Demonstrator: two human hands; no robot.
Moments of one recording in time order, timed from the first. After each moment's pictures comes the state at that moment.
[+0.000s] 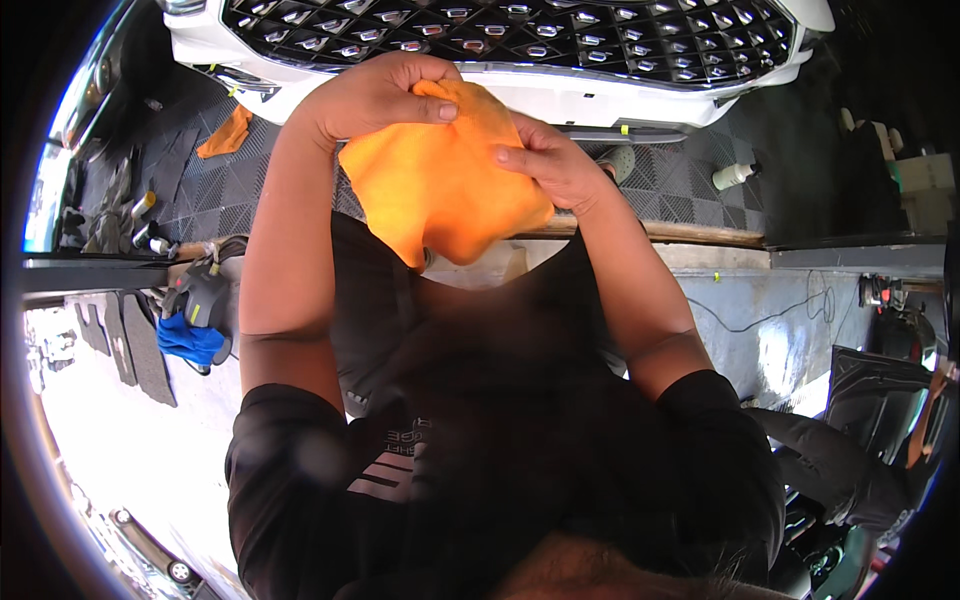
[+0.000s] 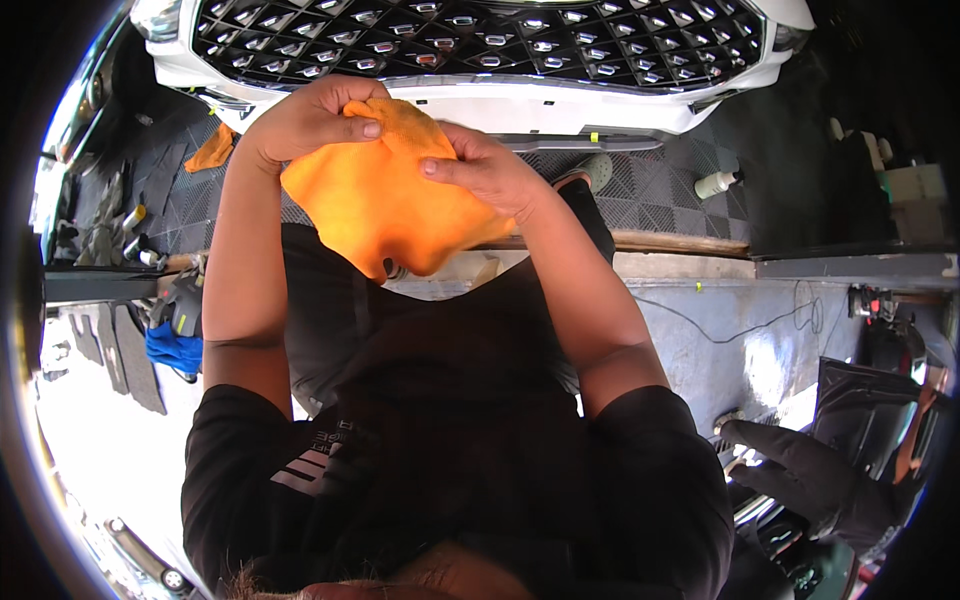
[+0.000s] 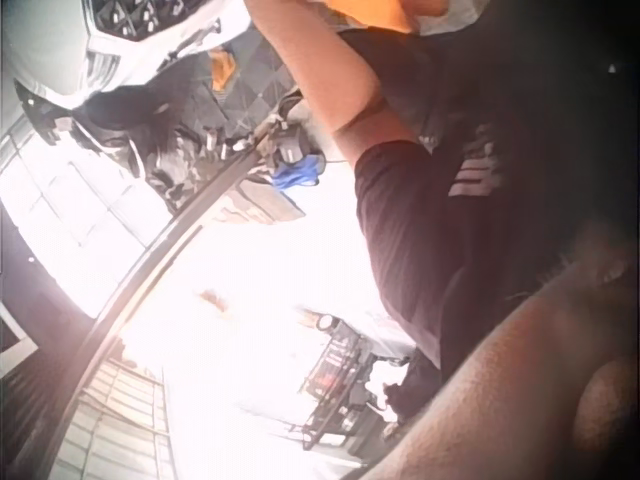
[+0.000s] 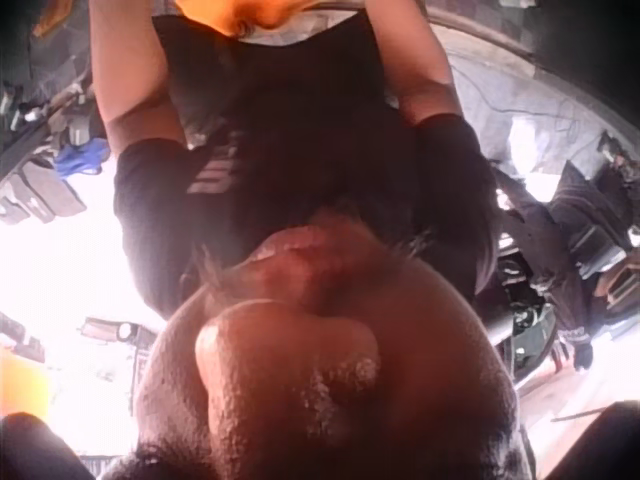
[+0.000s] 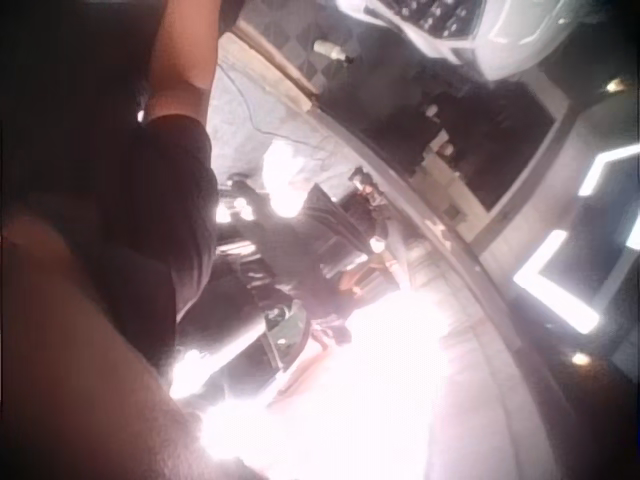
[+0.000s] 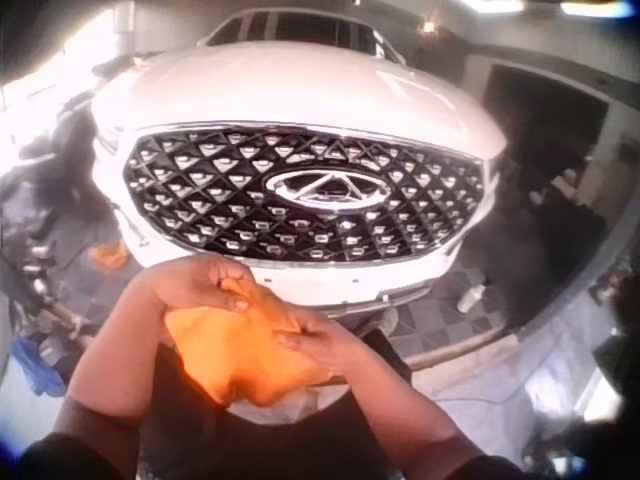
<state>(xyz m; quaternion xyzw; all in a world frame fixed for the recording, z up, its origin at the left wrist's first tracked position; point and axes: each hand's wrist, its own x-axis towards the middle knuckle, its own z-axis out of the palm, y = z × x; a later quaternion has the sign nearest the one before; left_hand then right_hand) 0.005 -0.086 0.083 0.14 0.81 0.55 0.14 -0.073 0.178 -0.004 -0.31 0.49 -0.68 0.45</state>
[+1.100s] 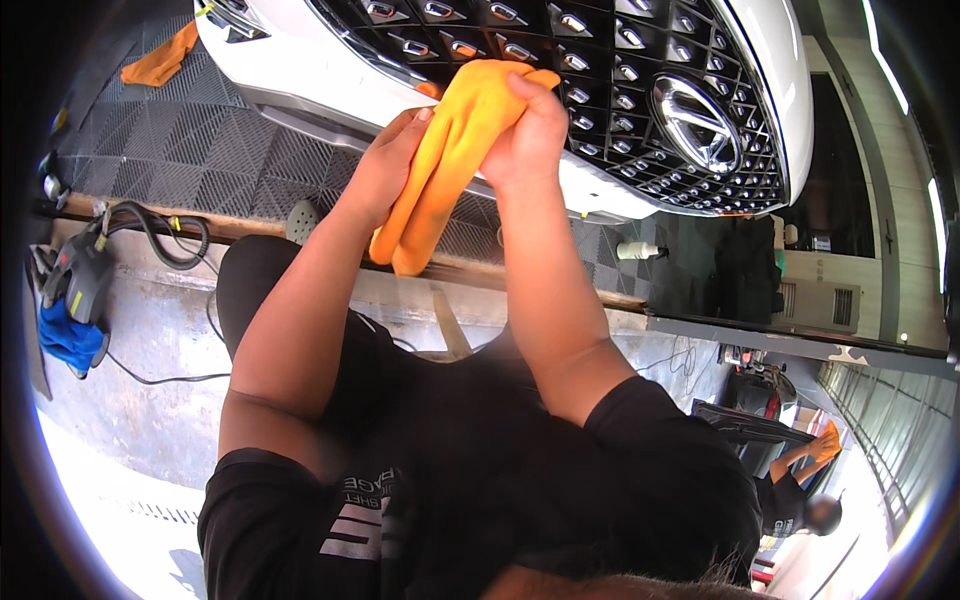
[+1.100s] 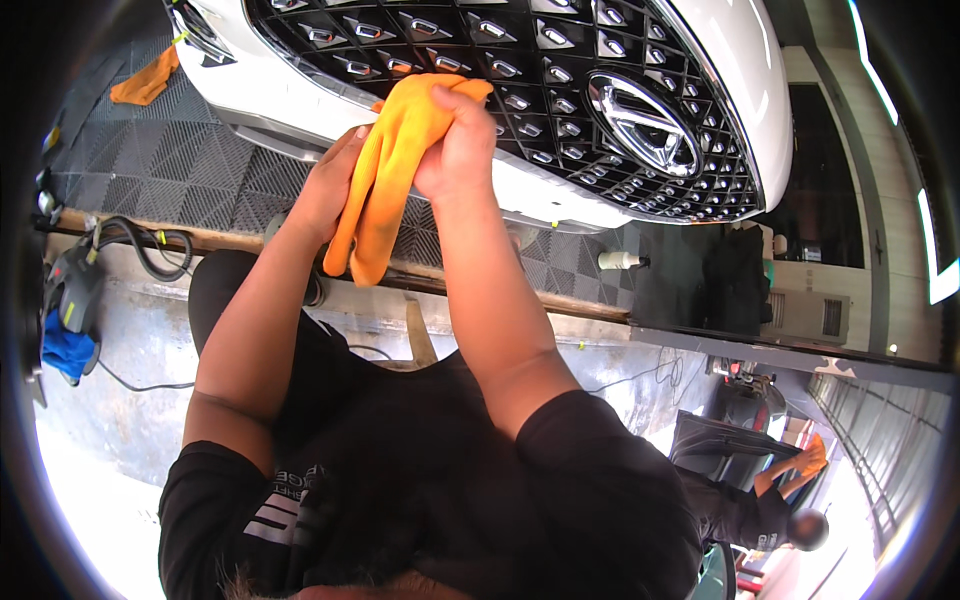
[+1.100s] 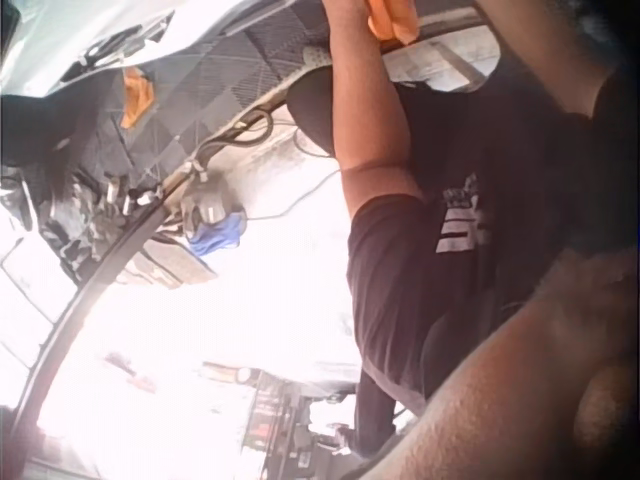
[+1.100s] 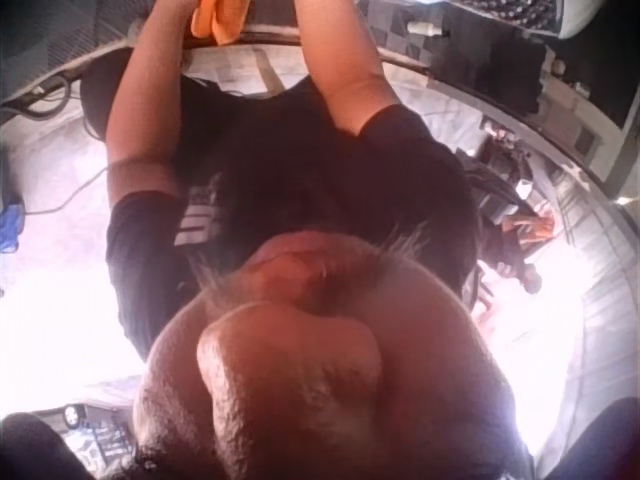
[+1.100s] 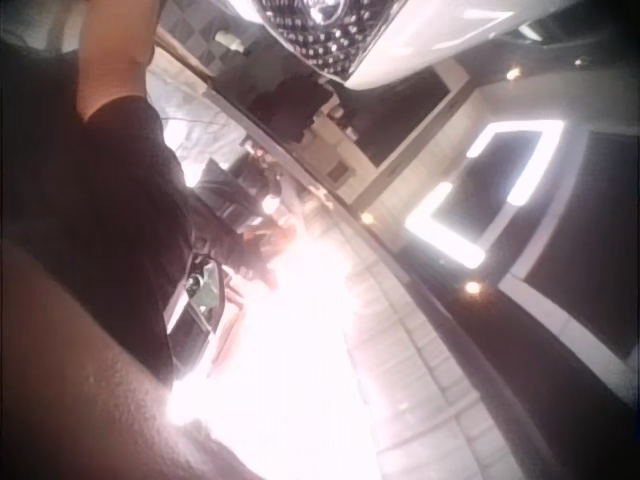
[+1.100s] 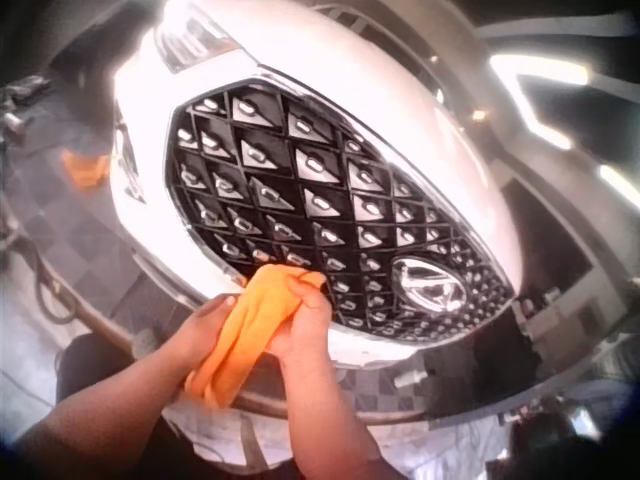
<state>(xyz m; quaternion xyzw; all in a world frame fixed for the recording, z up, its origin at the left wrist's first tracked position) 0.008 -0.129 -0.085 -0.16 0.34 0.92 -0.09 -0.124 -0.034 -0.010 -0.09 0.28 -0.80 0.52</state>
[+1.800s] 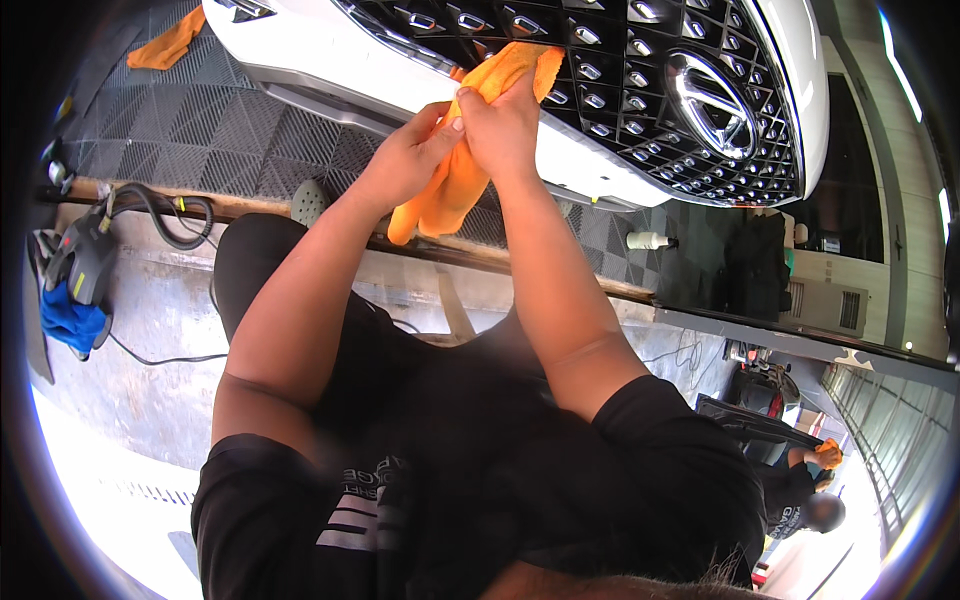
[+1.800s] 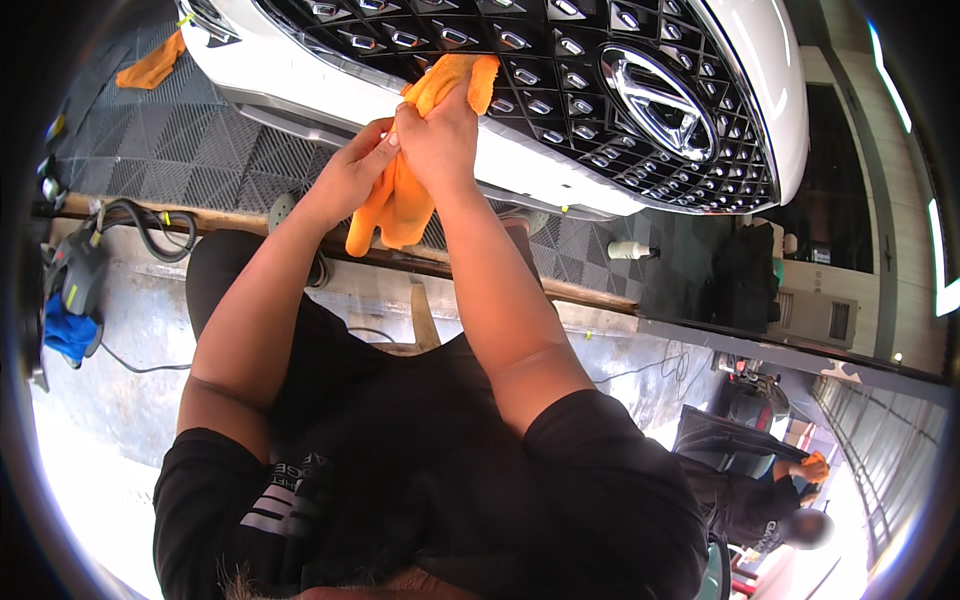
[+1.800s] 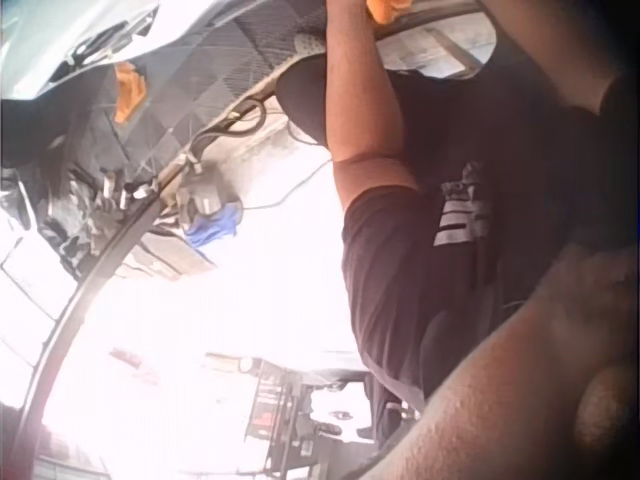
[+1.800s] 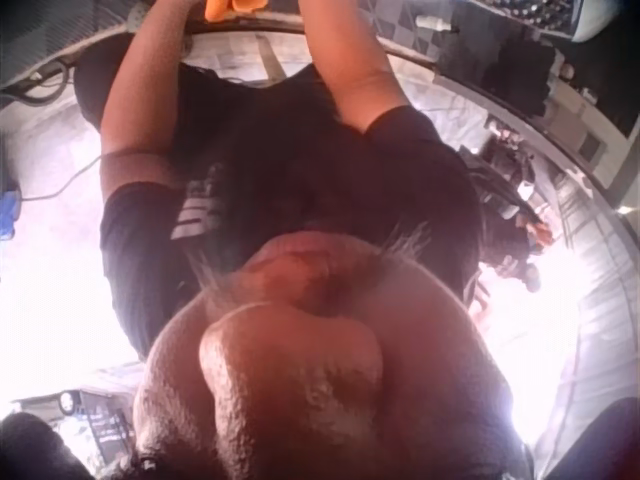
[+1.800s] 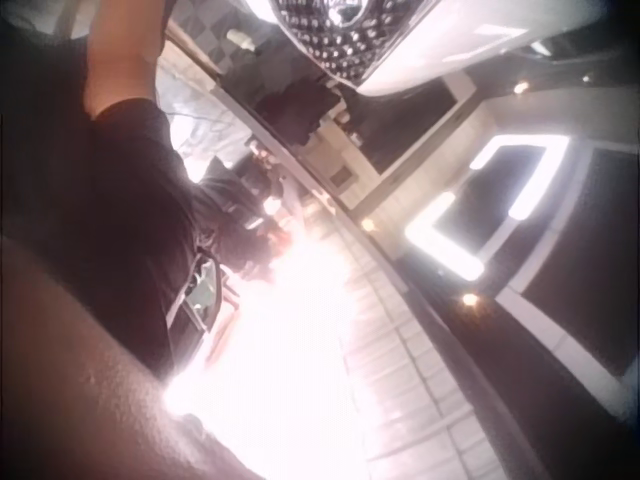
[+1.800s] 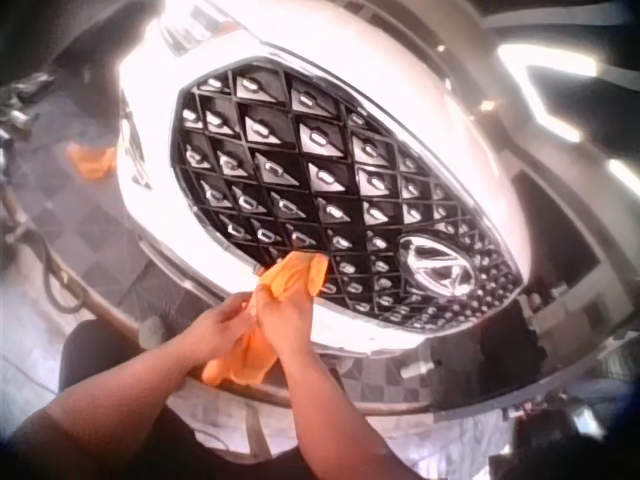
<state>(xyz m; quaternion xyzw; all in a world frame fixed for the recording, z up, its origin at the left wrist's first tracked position) 0.006 -0.110 -0.111 -0.13 0.60 0.78 -0.09 -0.120 -0.019 -0.070 -0.32 0.83 -0.45 0.00</state>
